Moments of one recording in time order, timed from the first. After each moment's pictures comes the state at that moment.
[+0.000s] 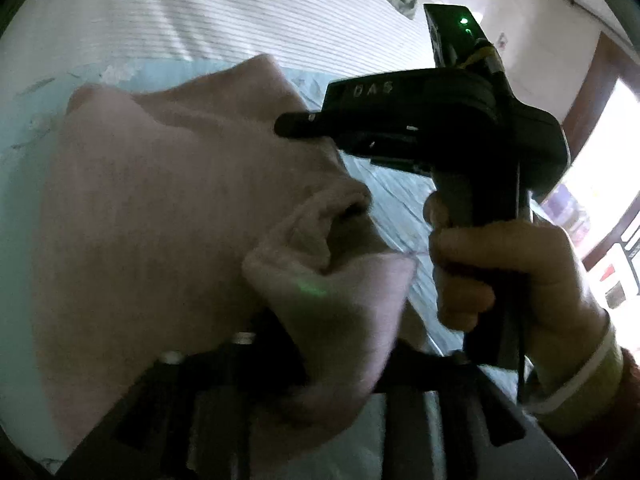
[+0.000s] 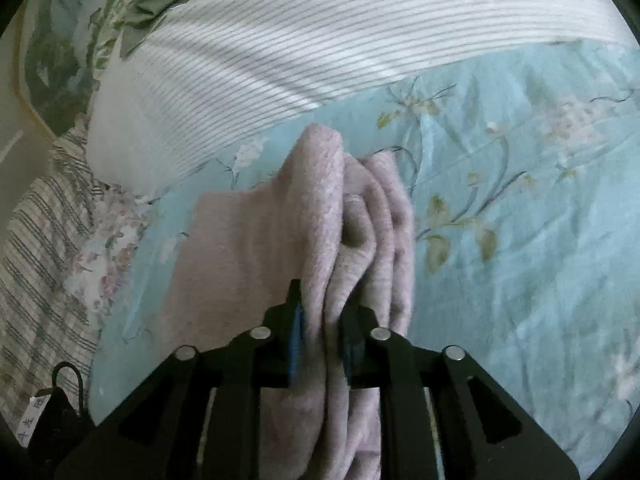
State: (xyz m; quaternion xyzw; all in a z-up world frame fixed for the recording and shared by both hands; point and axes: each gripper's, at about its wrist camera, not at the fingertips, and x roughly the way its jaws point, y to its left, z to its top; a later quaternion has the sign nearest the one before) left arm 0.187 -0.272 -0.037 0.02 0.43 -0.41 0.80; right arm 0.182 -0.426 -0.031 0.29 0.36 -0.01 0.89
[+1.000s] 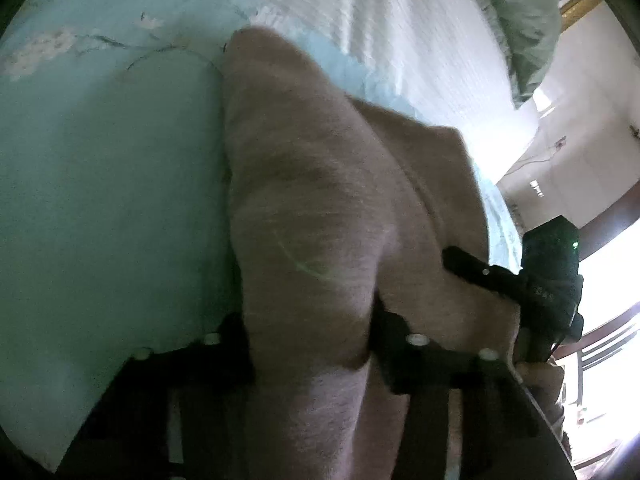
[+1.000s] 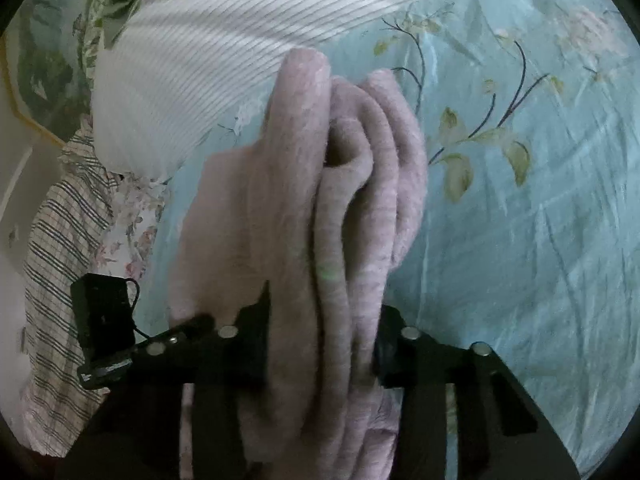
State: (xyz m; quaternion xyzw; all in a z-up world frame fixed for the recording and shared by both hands) left arm 0.330 -0.162 -0.066 -0.14 0.51 -0.34 0.78; right arm 0.187 -0.425 -0.072 0.36 0.40 0.06 0.84
